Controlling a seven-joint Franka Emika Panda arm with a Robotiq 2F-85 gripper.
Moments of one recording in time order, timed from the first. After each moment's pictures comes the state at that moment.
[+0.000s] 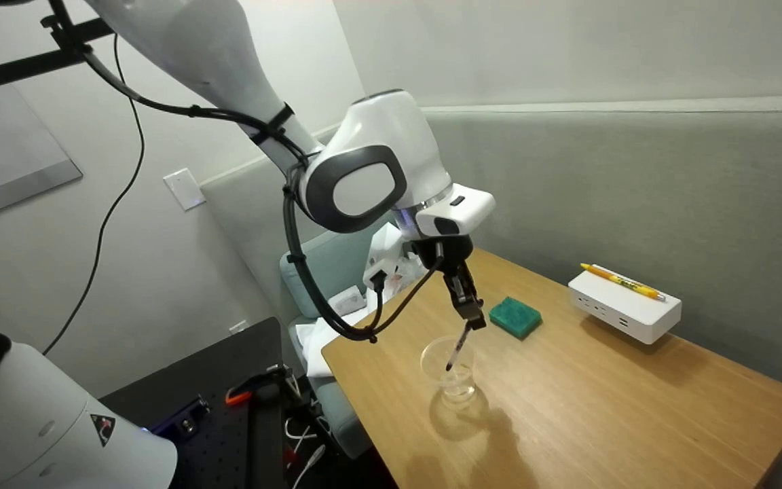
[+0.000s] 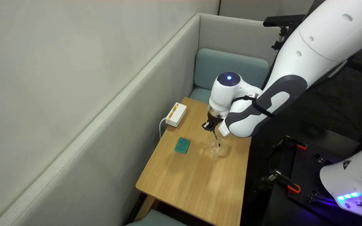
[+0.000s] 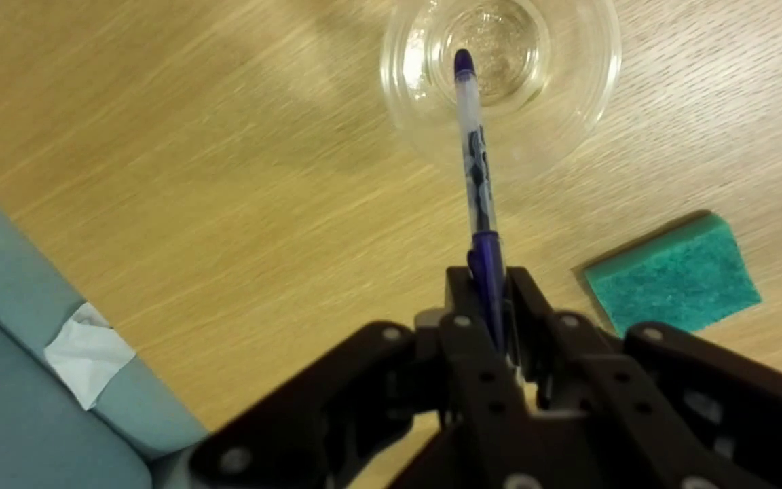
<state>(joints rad) 0.43 0.50 -0.35 -2.36 0.02 2.91 0.46</state>
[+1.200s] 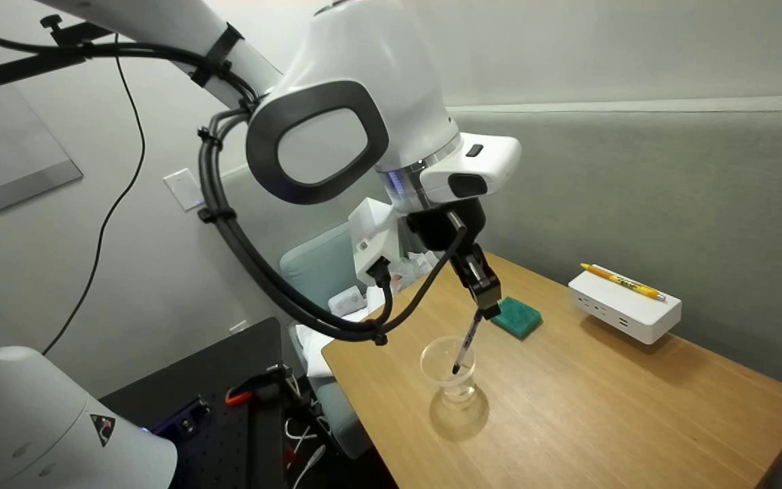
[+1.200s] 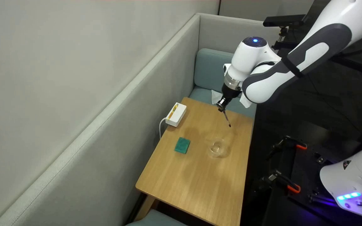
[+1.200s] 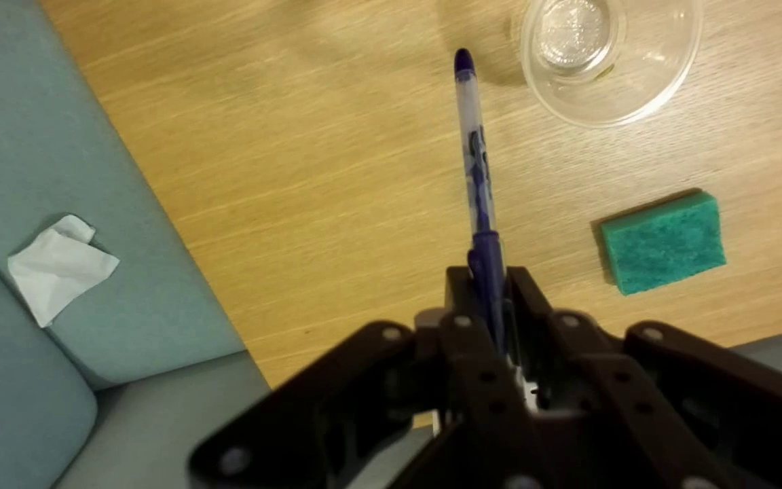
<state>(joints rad) 0.04 0.23 -0.14 -2.46 -0.04 2.84 0.08</state>
